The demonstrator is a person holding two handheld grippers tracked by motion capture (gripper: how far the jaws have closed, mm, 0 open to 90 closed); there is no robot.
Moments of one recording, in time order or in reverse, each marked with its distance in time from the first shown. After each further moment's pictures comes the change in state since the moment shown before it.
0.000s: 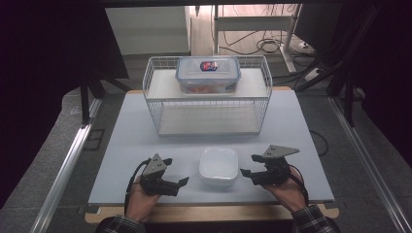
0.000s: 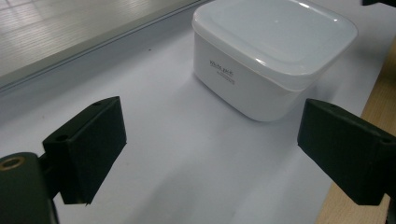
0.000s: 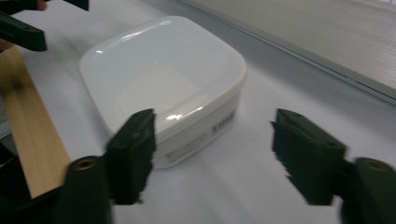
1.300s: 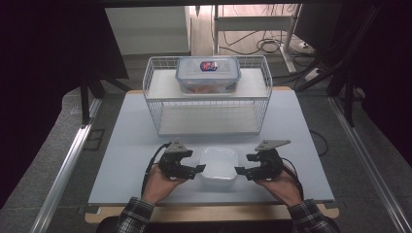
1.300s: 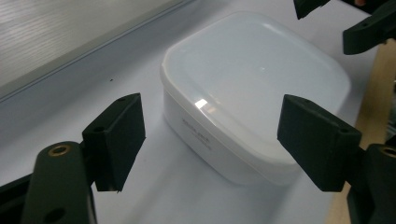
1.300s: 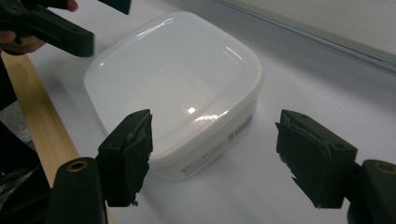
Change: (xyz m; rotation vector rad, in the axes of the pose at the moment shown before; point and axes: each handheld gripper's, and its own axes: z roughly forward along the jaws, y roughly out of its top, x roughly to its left) left arm 0.000 0.056 0.051 0.115 -0.113 -0.018; right arm -0.002 0.018 0.018 0.097 0.047 0.117
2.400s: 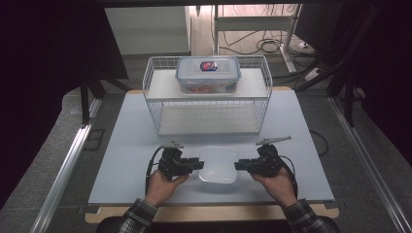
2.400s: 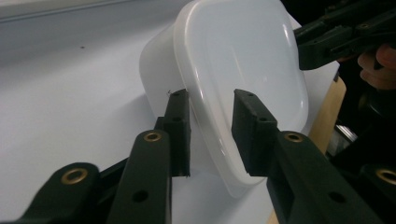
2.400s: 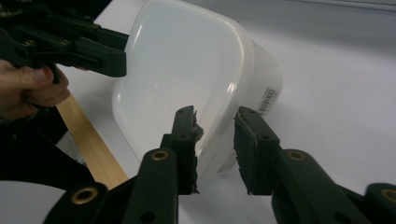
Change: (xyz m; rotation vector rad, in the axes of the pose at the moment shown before) left arm 0.001 -0.008 -0.008 -0.030 -0.100 -0.274; right arm -0.005 0.004 0.001 0.014 0.105 0.246
